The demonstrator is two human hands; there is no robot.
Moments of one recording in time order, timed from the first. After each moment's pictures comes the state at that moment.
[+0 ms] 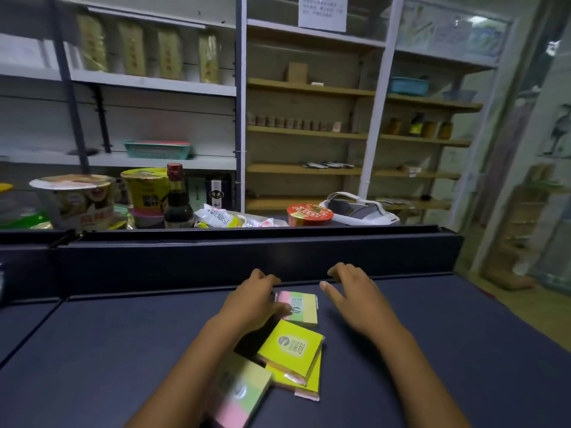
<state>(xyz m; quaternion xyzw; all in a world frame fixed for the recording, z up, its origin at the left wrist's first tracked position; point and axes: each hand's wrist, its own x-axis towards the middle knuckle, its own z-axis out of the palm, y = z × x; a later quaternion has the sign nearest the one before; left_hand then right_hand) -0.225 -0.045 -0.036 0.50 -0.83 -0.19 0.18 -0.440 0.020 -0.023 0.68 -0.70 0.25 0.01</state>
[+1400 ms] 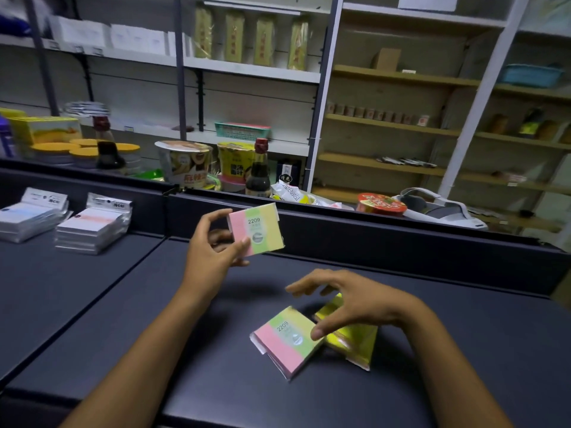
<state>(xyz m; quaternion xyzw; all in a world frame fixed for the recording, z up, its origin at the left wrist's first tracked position) -0.087 0.021 -0.026 0.40 -0.51 -0.34 0.69 -0.350 0.031 0.007 0.88 -0.38 0.08 -0.28</state>
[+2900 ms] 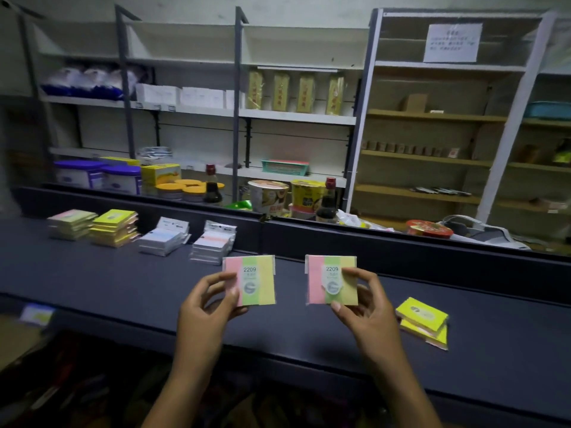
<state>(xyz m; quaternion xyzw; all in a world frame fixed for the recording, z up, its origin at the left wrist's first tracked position) 0.062 0.224 -0.029 0.42 -0.43 -0.31 0.74 -0.179 0.190 -0.015 0.62 -0.36 0.59 -0.37</state>
